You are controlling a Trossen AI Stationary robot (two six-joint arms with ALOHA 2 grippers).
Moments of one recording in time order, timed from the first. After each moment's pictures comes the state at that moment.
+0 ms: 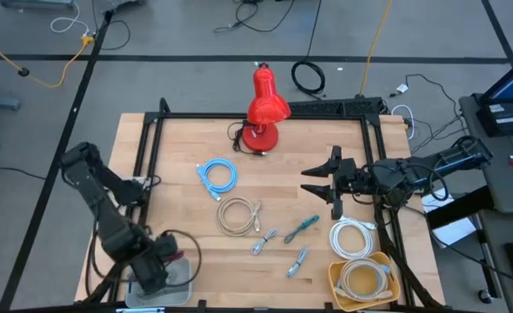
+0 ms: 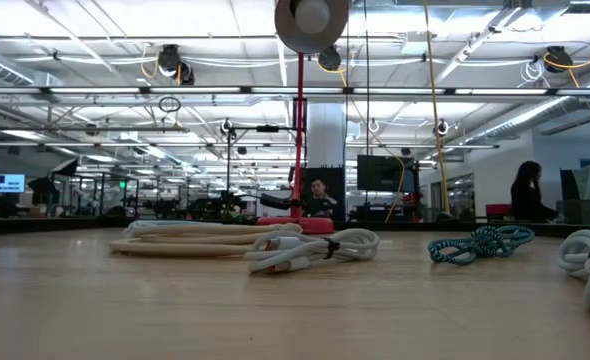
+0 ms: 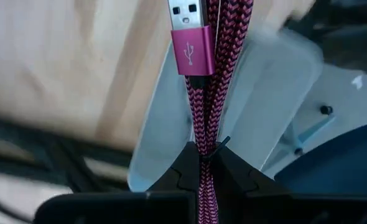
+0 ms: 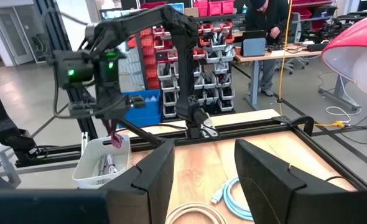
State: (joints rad) left arm -0.89 1.48 1.32 -1.24 0.17 -1.35; right arm 0.35 0.98 0.96 -0.05 0.42 0.17
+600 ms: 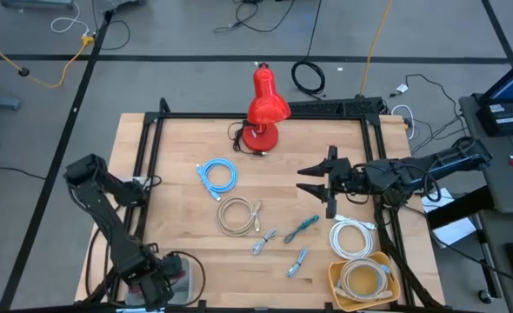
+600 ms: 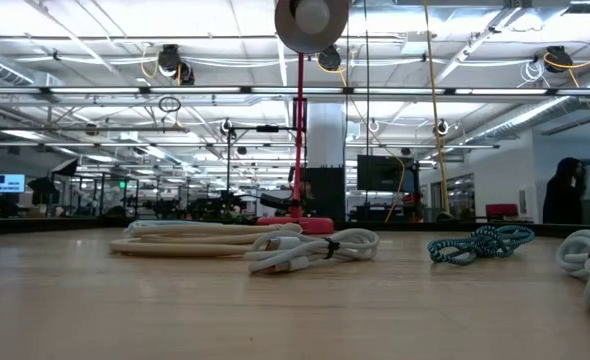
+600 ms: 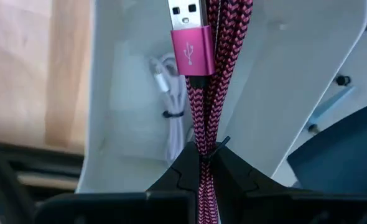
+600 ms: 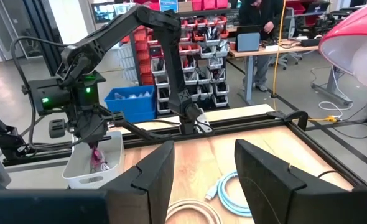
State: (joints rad) left arm -0.97 1.63 1.24 -1.04 0.24 -1.32; right arm 0.32 1.01 0.96 -0.05 0.42 0.17
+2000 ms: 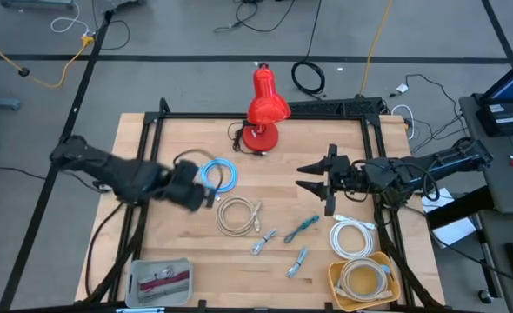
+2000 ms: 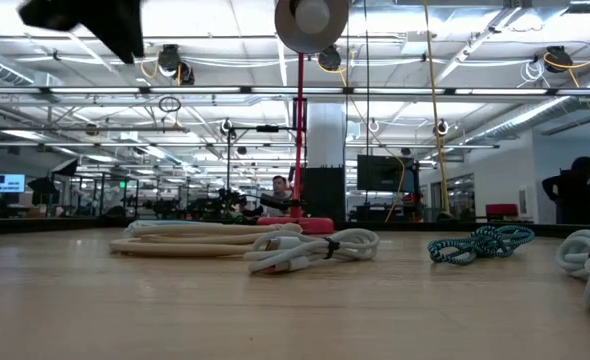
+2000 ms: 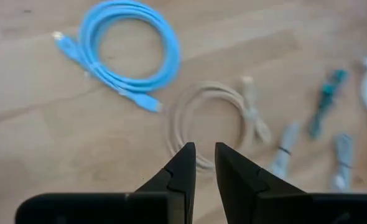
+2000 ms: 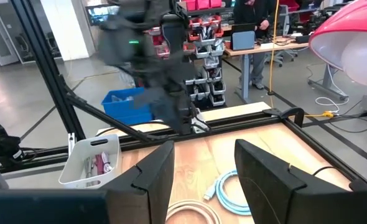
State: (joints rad) left arm -0.33 1.30 1.25 -1.17 -0.37 -1.51; right arm 0.30 1.01 0.96 -0.05 0.42 0.20
